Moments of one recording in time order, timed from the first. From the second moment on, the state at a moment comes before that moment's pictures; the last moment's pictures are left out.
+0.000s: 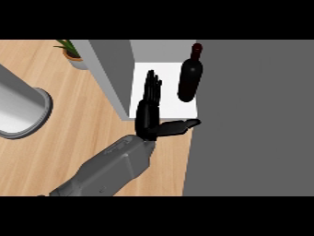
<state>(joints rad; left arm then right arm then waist) -0.77 0.05 -0.92 -0.79 1.37 0.54 -0.94 -0.10 -0.04 0.07 -2.36 -0.17 0.14 0.51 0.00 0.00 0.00</state>
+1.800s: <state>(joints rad) -0.05 0.85 -0.81 -1.86 1.08 0.32 -0.80 0.03 -0.10 0.34 -2.41 -0.26 0.35 0.55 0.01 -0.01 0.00</state>
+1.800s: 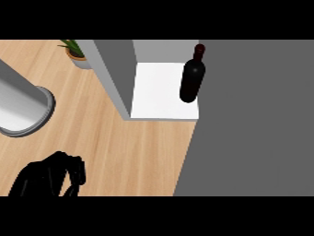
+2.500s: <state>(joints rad) 0.24 1.07 -0.55 -1.89 1.23 0.08 -0.90 -0.18 -0.03 0.80 -2.37 -0.03 0.03 0.73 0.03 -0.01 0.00</state>
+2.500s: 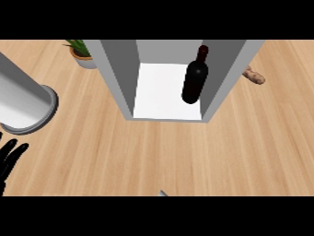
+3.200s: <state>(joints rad) 0.38 1.20 -0.39 -1.75 1.28 -0.18 -0.95 -0.48 -0.15 0.84 -2.30 0.00 -0.38 0.65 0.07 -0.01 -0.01</state>
